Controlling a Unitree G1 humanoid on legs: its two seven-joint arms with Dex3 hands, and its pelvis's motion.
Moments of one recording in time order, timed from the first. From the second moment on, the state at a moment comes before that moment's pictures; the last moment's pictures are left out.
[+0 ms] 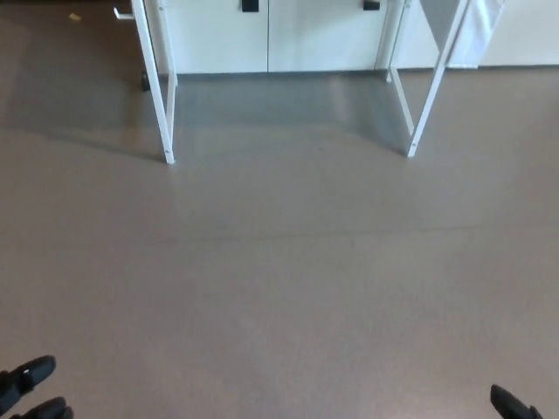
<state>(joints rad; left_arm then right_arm) 0.22 0.31 0.31 0.56 -0.21 -0.11 -0.33 0.44 -0.08 -0.05 0.34 -0.04 -0.27 0.00</state>
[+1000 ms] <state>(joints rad) 0.21 0.32 0.28 0.59 -0.24 -0.11 -0.38 0.44 -0.09 -0.01 0.39 -0.07 -0.32 -0.01</state>
